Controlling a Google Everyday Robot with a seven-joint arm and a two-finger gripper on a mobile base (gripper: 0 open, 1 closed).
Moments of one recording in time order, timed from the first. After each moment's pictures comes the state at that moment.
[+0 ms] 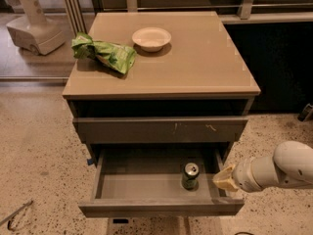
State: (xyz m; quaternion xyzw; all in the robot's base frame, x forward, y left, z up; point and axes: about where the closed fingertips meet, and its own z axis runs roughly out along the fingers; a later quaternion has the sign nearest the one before) arm 0.454 -0.213 0.556 -0.45 0.84 0.20 0.25
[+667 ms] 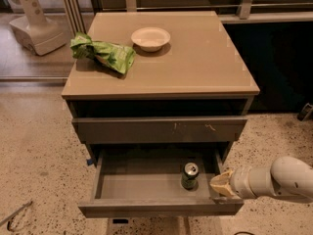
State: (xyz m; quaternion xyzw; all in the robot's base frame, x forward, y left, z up) arm 0.461 -0.215 0.511 -0.44 0.82 0.20 0.30
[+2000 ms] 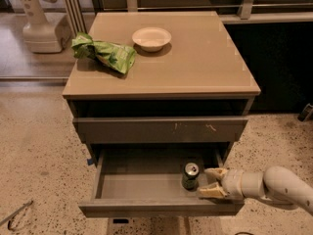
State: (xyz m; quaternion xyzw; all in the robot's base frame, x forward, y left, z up) arm 0.496 -0.195 0.469 -0.44 0.77 0.23 0.39
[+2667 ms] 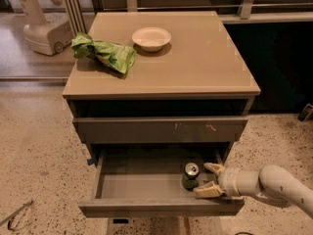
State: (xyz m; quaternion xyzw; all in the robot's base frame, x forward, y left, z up) arm 0.508 -0.186 0.464 -0.45 0.76 0.24 0.40
